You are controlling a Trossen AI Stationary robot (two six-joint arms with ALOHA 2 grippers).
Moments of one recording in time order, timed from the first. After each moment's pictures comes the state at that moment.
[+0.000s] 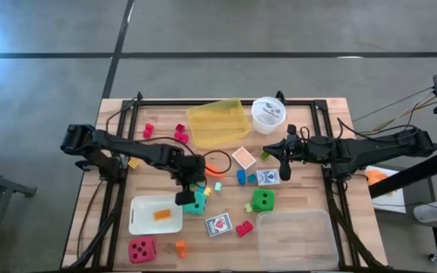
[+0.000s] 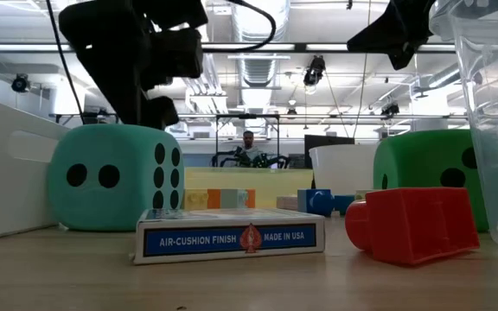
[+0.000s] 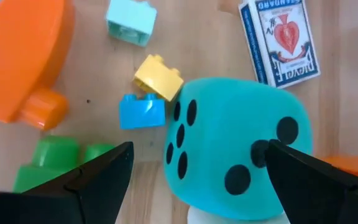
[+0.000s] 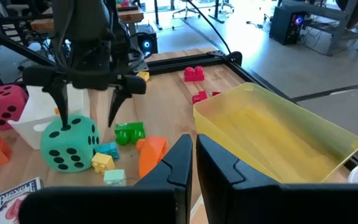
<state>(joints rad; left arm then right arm) -0.08 1.59 1.01 -0.63 0.28 -0.19 0.10 0.83 0.57 -0.02 0.34 0.18</state>
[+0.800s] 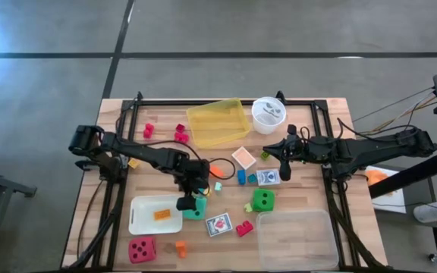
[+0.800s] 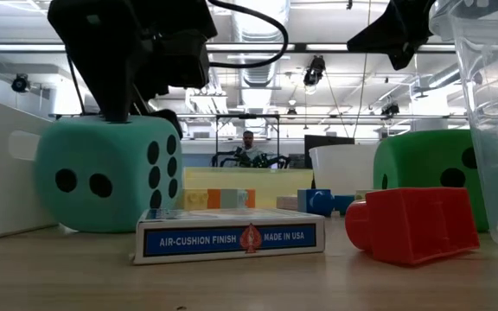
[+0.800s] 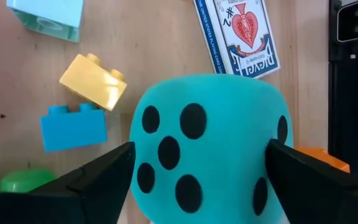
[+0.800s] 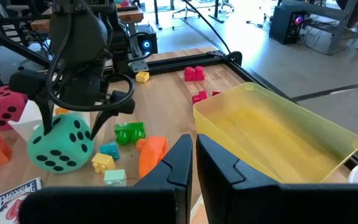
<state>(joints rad) -0.10 1.69 1.02 -0.57 0.42 -0.18 0.10 0.83 0.57 -0.02 0.34 0.18</state>
